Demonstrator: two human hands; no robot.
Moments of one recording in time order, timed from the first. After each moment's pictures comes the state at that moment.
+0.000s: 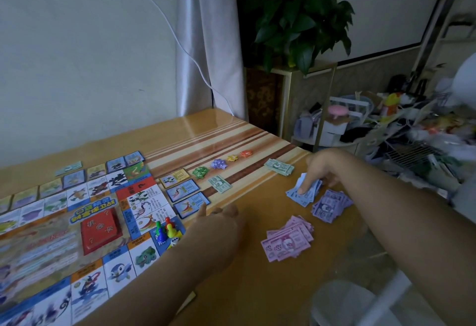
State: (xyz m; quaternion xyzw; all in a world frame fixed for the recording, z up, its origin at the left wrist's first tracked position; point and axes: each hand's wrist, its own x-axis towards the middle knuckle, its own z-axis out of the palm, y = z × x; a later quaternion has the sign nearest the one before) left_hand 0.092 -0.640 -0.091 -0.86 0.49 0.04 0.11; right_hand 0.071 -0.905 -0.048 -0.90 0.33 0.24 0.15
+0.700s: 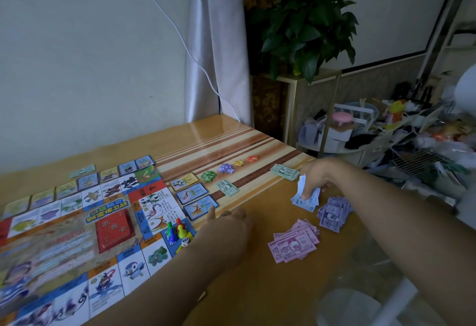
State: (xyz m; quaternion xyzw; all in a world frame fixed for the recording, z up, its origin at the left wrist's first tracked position) left_hand 0.086 -0.639 -0.083 -0.87 0.48 0.05 0.11; right_hand 0.077 -0.896 -0.058 -0.92 0.29 0.23 0.15
